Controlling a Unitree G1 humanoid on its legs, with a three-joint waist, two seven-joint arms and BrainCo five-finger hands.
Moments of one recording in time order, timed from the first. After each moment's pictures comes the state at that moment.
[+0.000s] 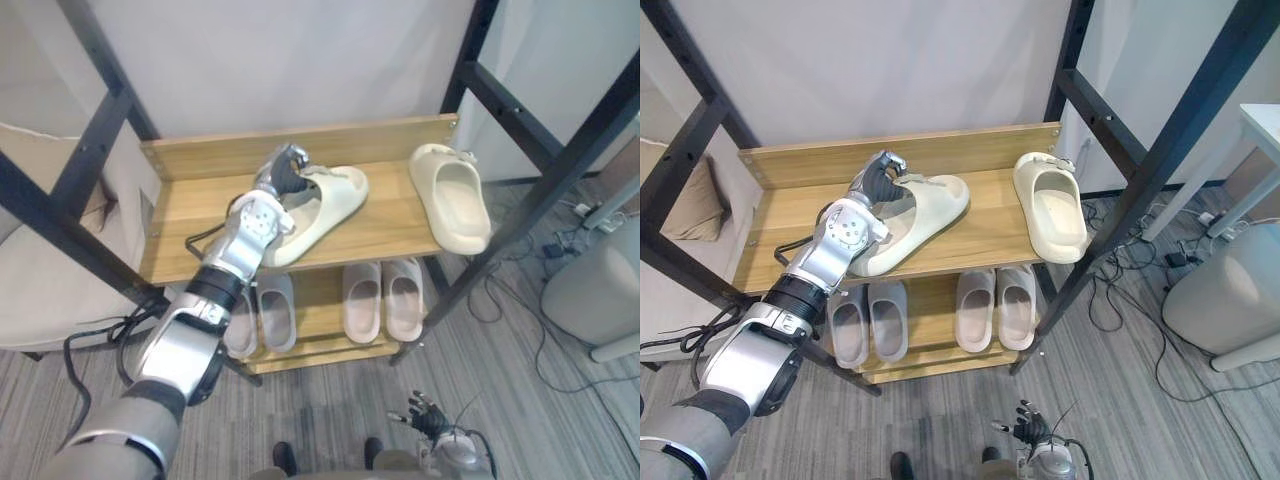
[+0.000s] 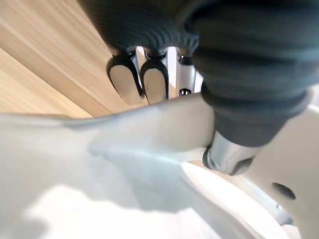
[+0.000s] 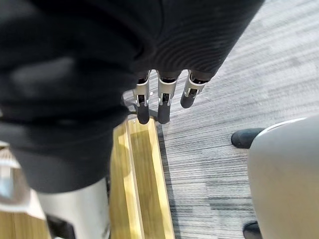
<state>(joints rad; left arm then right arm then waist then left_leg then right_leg) -0.95 0.28 -0.30 0.73 0.31 0.00 0.12 0.08 -0.09 -0.07 0.87 0.03 -0.06 0.03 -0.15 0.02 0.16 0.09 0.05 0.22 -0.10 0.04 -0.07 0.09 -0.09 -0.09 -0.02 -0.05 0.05</state>
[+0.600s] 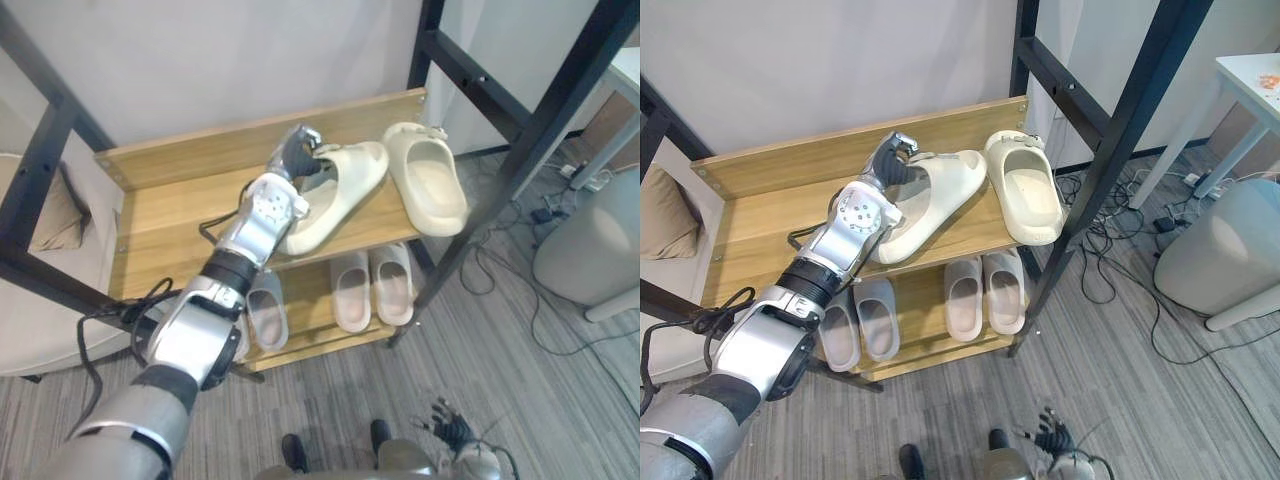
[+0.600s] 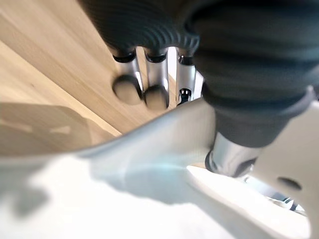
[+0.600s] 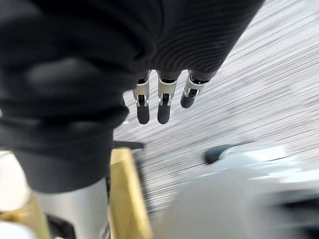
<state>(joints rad) -1.04 0.22 -0.29 0.77 0.25 0.01 0.13 0.27 -0.12 -0.12 0.76 0.04 -0.07 0.02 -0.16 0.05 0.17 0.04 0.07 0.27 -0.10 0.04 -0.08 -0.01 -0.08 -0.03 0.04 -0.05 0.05</state>
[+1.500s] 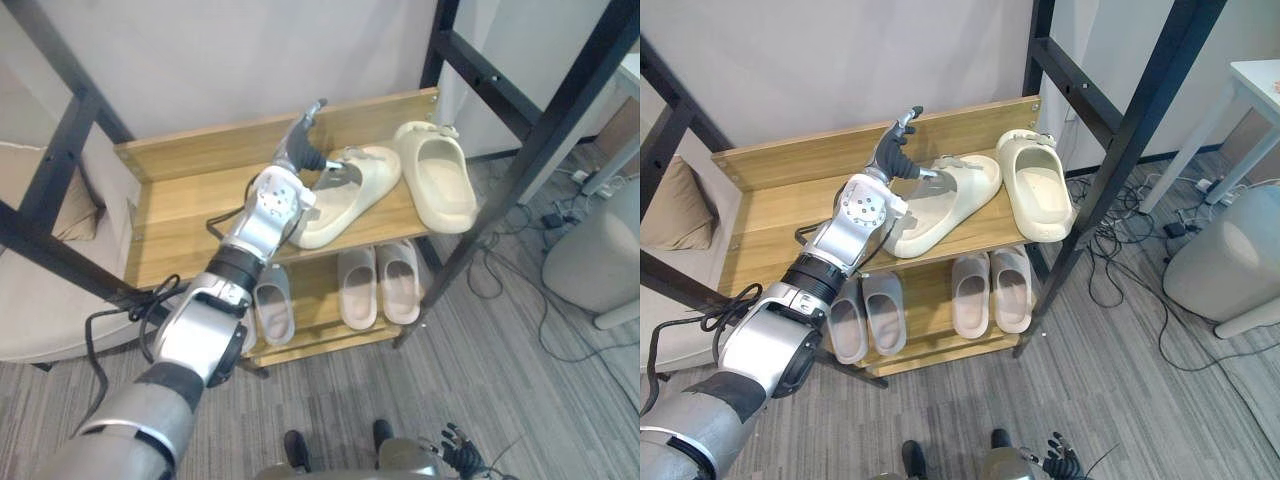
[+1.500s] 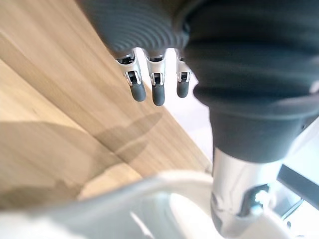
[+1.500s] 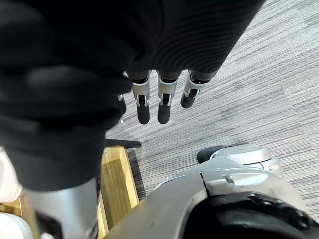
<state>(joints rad) -1.05 0.22 -0.26 0.77 0.21 0.01 0.15 0.30 -0.12 -0.11 0.73 0.05 -0.08 0.02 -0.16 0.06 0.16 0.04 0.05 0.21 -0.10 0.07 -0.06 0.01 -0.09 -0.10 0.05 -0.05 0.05</state>
